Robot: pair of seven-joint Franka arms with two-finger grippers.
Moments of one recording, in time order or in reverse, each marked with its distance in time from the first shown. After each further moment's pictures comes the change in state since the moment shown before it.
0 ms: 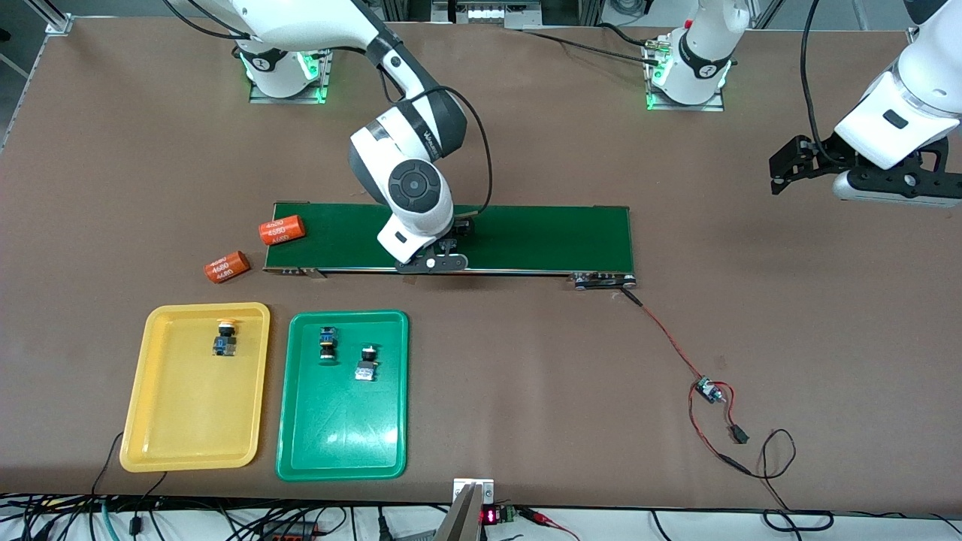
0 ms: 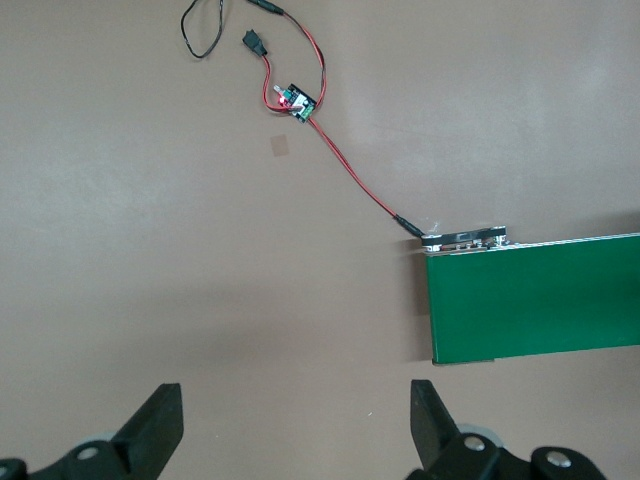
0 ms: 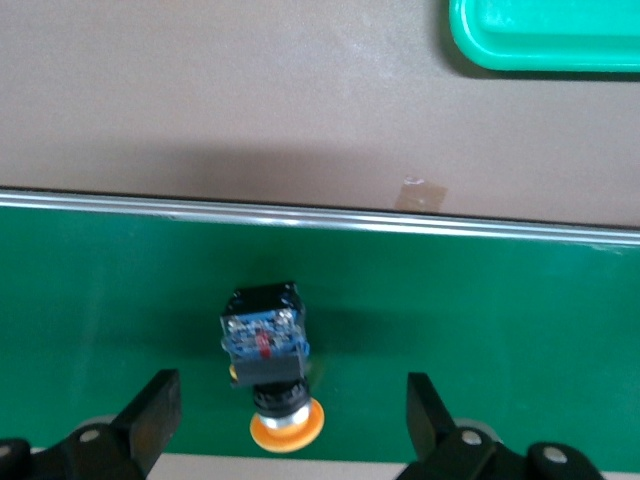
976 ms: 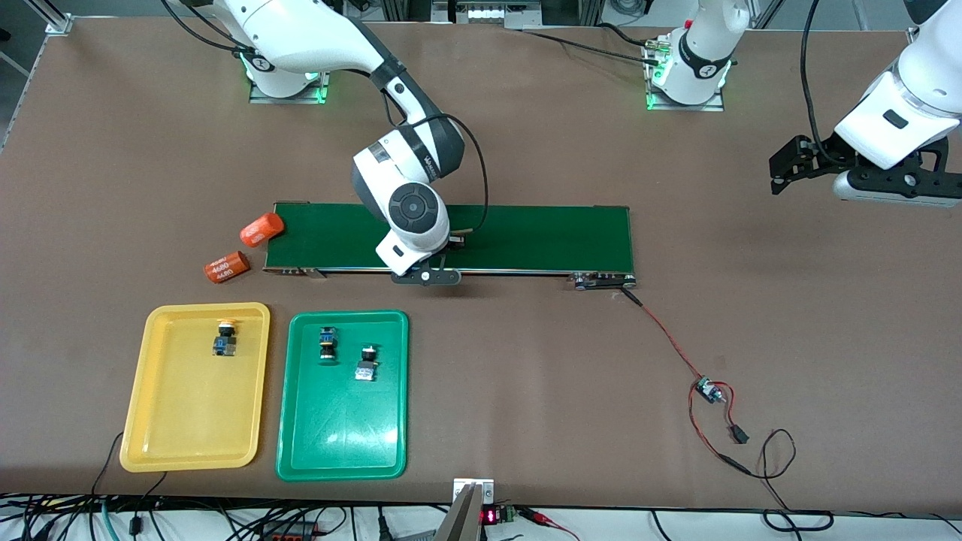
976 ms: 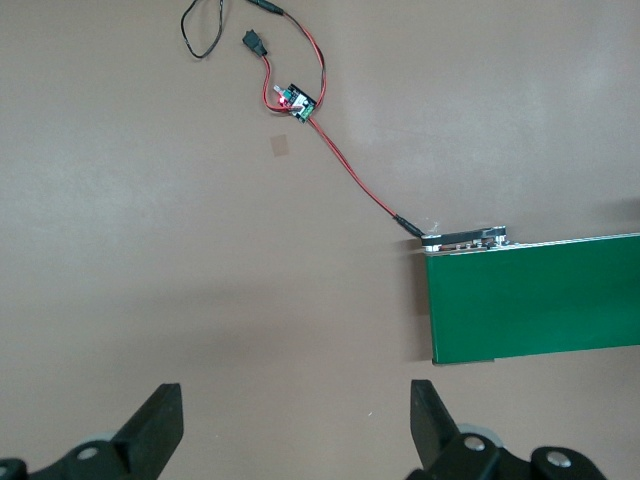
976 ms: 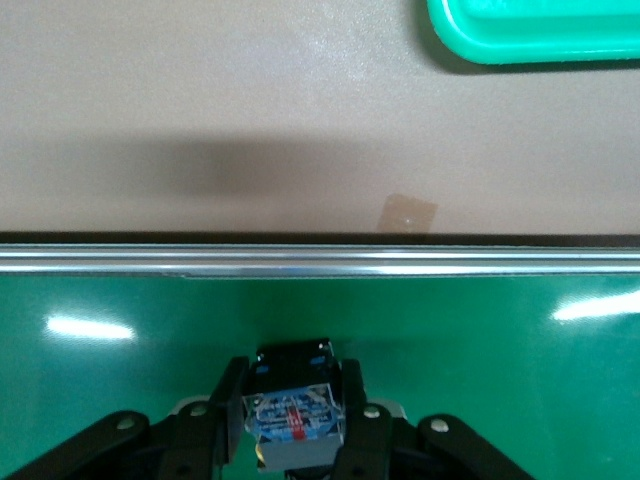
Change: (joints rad) left arm 0.000 0.000 0.000 0.000 0.000 0.000 0.000; right arm -0.009 0.055 -0.013 -0.001 0.000 0.034 0.030
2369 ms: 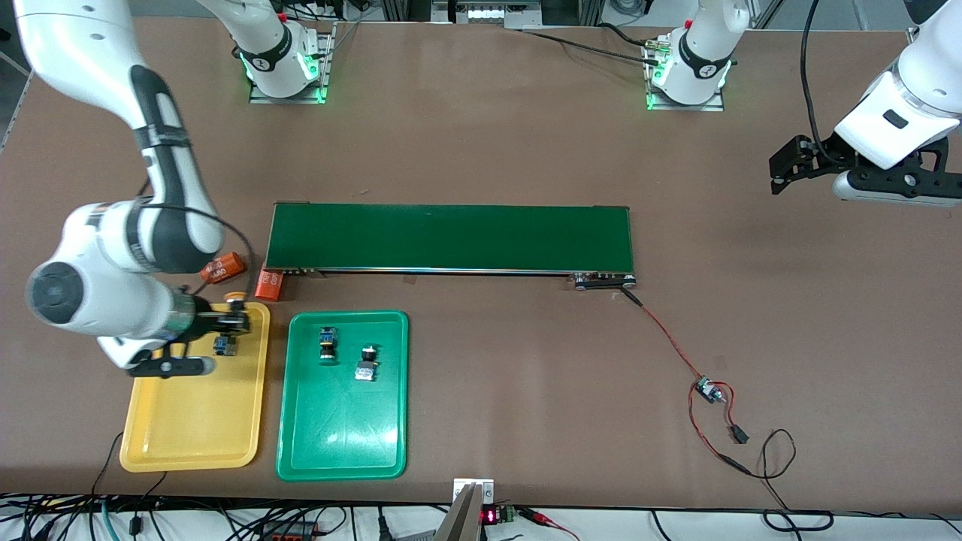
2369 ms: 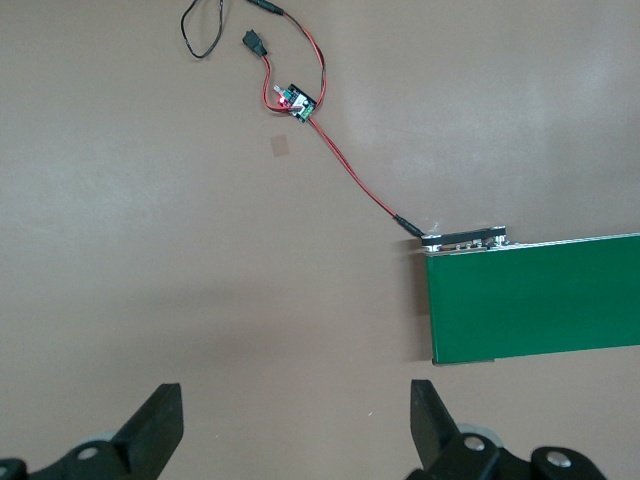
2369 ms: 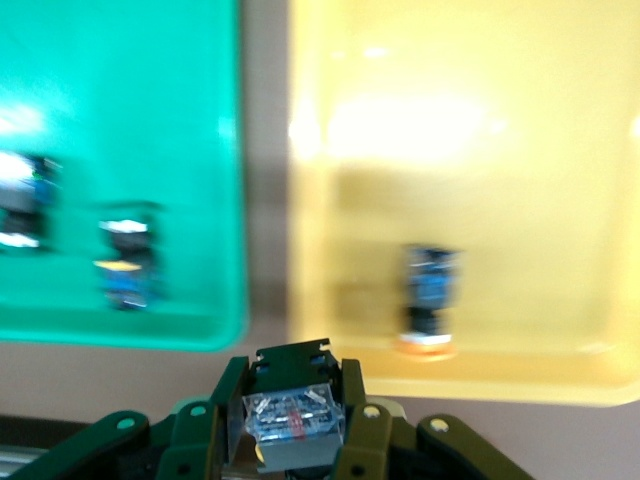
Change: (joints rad) left arm 0.000 0.000 0.000 0.000 0.000 0.000 0.000; right arm -0.616 -0.051 -0.020 0.092 -0.056 -0.030 -0.727
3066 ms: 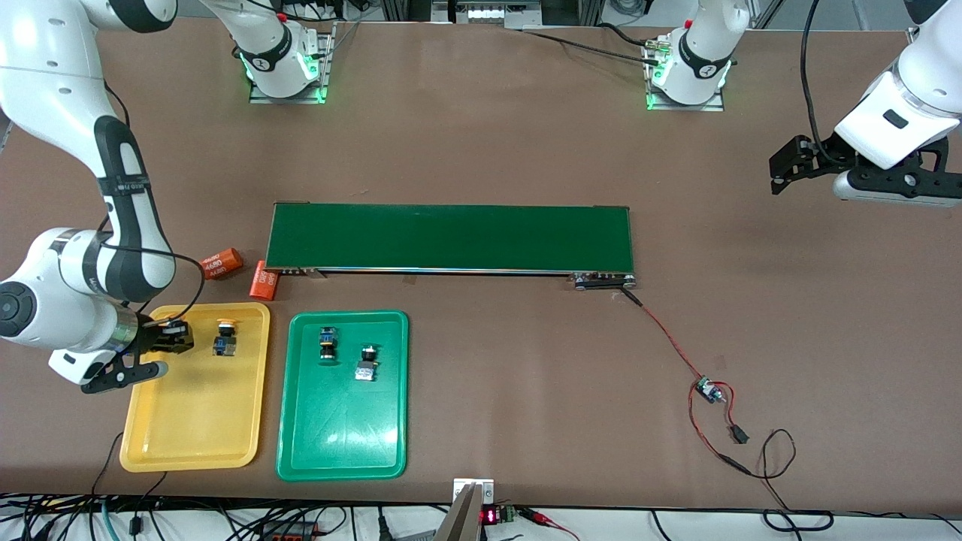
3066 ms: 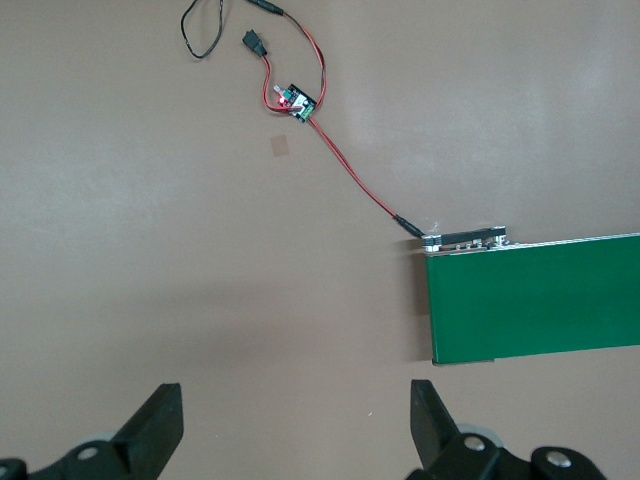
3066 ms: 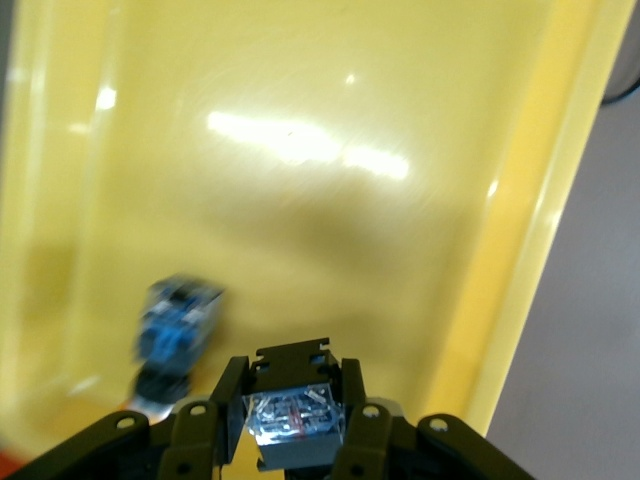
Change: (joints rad) left arm 0.000 0.000 0.000 0.000 0.000 0.000 0.000; right arm -0.145 0.147 -0.001 -0.002 -0.052 0.260 -0.288
